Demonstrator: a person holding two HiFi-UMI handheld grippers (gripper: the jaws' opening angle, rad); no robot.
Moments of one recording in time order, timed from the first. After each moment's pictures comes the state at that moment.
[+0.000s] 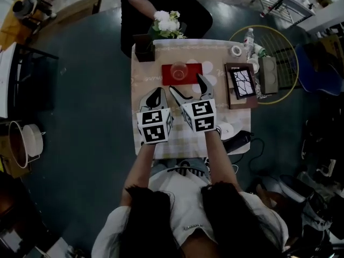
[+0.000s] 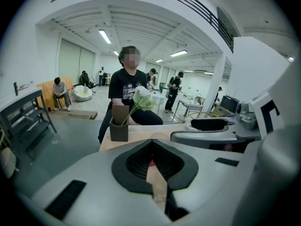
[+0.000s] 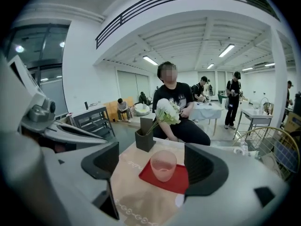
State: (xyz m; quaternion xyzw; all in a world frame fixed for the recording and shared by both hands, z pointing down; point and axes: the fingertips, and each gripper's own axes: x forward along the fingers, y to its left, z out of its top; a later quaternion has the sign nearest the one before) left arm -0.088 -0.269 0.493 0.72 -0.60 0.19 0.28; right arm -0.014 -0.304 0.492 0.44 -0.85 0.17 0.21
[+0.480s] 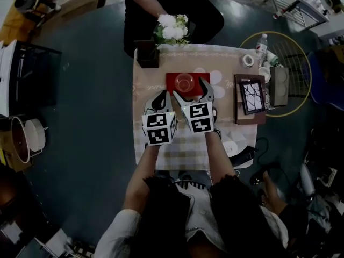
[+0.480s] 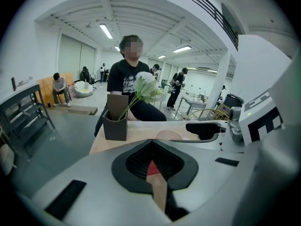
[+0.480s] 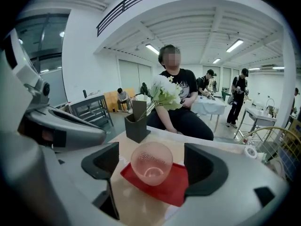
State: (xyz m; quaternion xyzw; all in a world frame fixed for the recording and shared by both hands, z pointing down) left arm -0.087 -0.319 0.550 0.71 -0.60 0.21 0.30; right arm -0.024 -0.354 0.570 0.42 -0.85 0.18 0.26
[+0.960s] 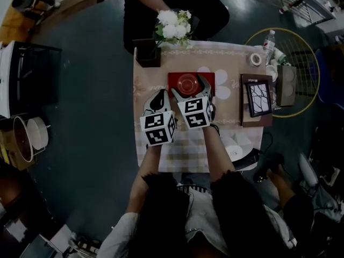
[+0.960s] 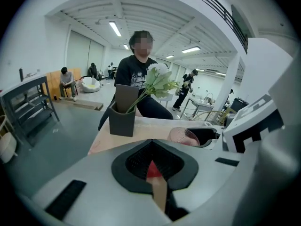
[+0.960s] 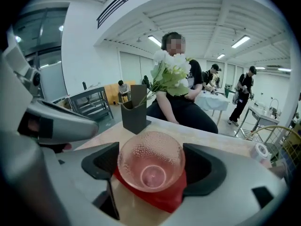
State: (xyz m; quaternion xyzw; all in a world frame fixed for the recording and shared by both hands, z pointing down) left arm -0.106 -0.329 0.580 0.68 -0.62 0.19 0.32; right arm -0.041 -0.372 0.616 0.40 -0.84 0.18 0.30
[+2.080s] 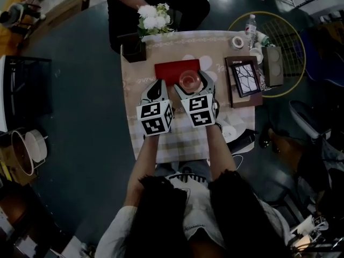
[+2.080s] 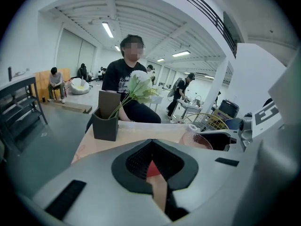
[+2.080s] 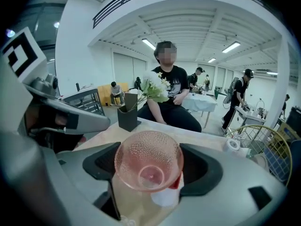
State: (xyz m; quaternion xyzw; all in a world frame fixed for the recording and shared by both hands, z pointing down) left arm -0.065 -0.326 0.553 0.73 -0.58 0.17 0.31; right arm 0.019 -0.338 0.575 0.45 -0.82 0.17 0.30
